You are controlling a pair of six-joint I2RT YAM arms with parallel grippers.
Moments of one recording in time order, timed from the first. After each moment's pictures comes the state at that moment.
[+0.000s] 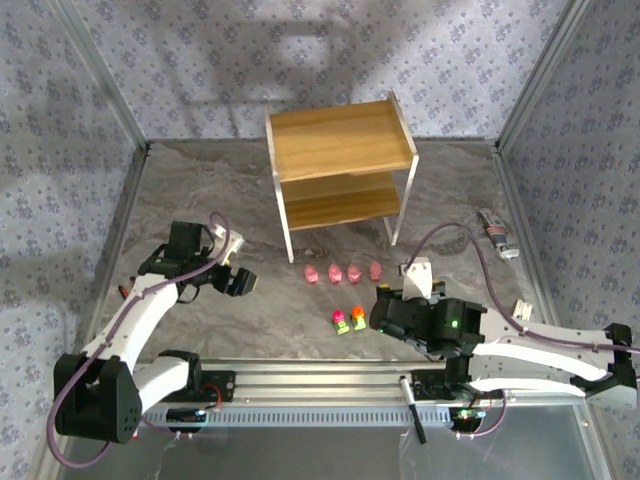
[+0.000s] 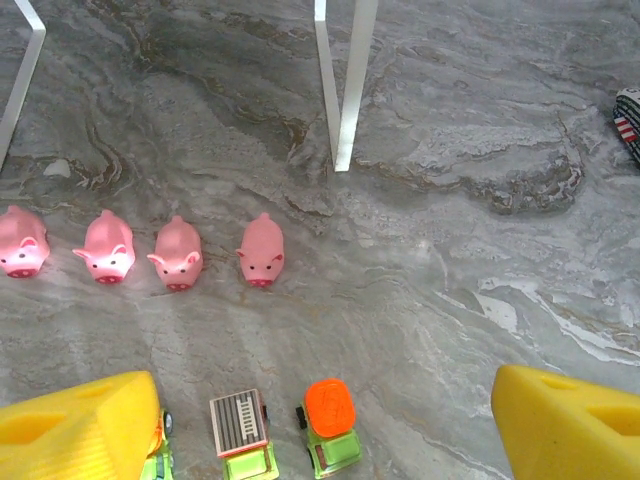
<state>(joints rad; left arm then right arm) -0.17 1.07 0.67 -0.62 0.42 0.29 1.30 0.87 0.78 -1.08 0.88 1.03</state>
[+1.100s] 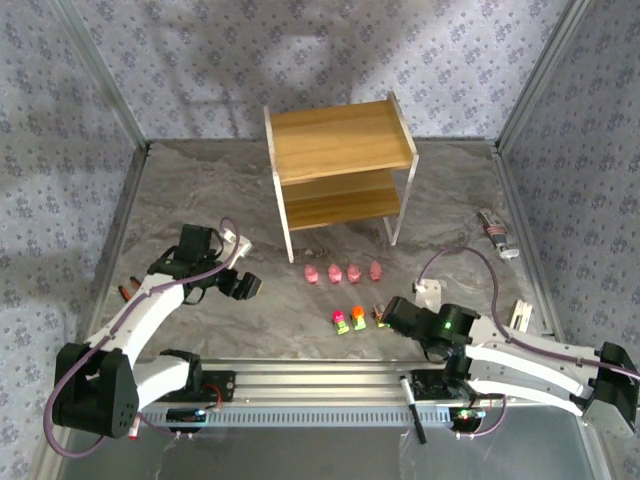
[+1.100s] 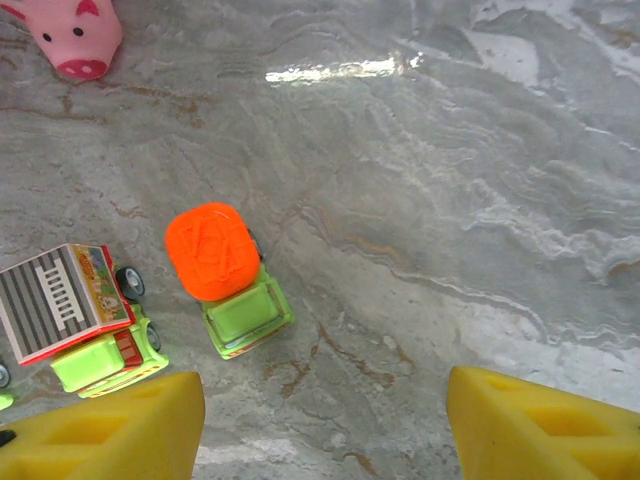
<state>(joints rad) -0.23 1.10 0.64 -0.56 0.35 0.29 1.06 0.82 0.50 -0.98 0.50 1.08</state>
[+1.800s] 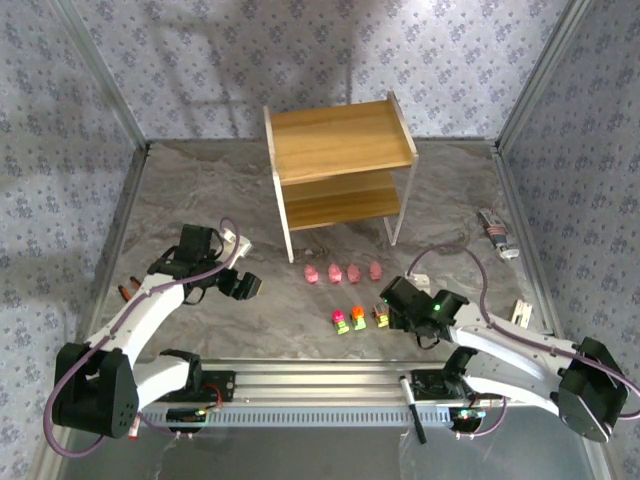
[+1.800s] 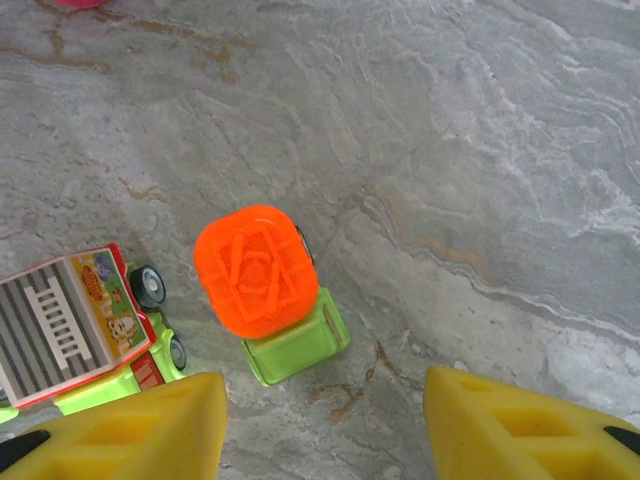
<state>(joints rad) -0.23 1.10 0.64 -0.56 0.35 0.28 0.85 0.97 0.50 -0.81 0.29 0.84</state>
